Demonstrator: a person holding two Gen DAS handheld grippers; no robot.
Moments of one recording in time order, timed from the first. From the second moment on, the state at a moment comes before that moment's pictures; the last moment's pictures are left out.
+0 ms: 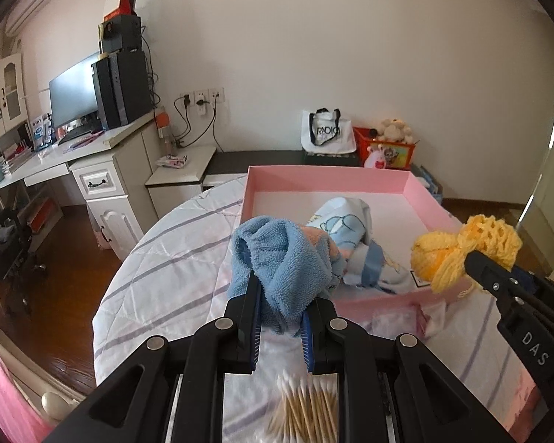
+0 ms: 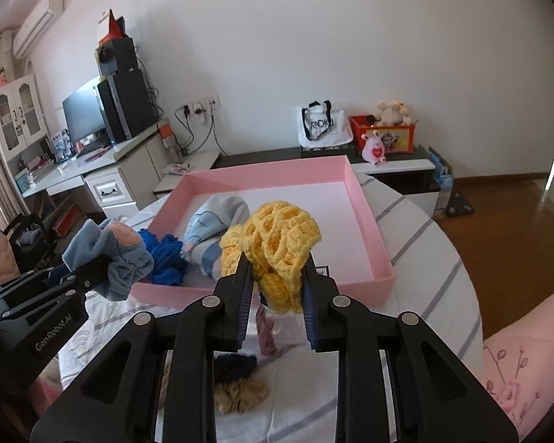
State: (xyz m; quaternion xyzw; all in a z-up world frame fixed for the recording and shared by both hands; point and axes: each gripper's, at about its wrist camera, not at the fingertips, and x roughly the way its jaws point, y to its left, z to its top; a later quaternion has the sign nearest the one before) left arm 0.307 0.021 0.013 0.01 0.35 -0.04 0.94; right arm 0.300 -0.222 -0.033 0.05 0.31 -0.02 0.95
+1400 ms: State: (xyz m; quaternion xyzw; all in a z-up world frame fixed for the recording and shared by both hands) left arm 0.456 0.011 -0.030 0.00 0.38 -0.01 0.92; right arm 0.384 -0.240 -0.045 0.03 0.35 -0.07 0.93
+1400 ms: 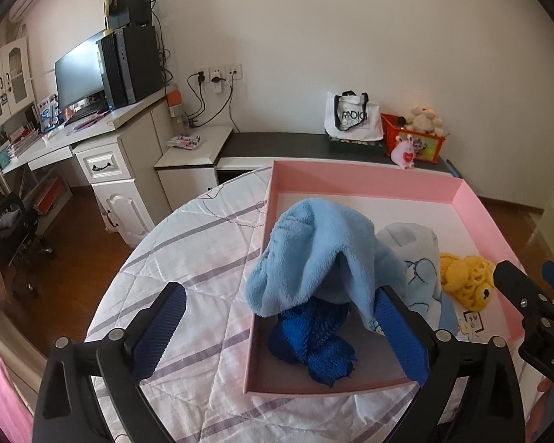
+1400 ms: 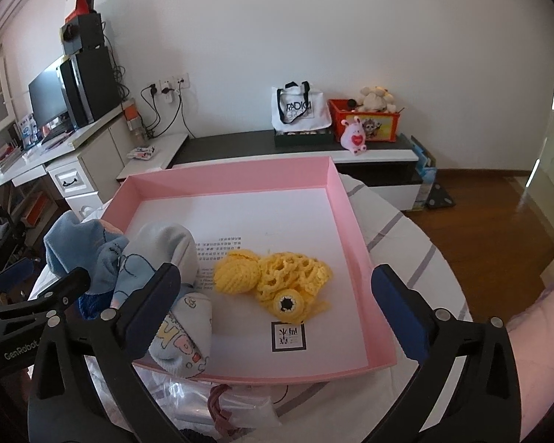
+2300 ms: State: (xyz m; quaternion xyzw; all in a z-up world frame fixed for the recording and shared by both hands) left arm 0.343 0.022 0.005 -0.02 0.33 0.00 0.94; right arm 0.297 -0.220 -0.003 0.02 0.30 -0.07 0.95
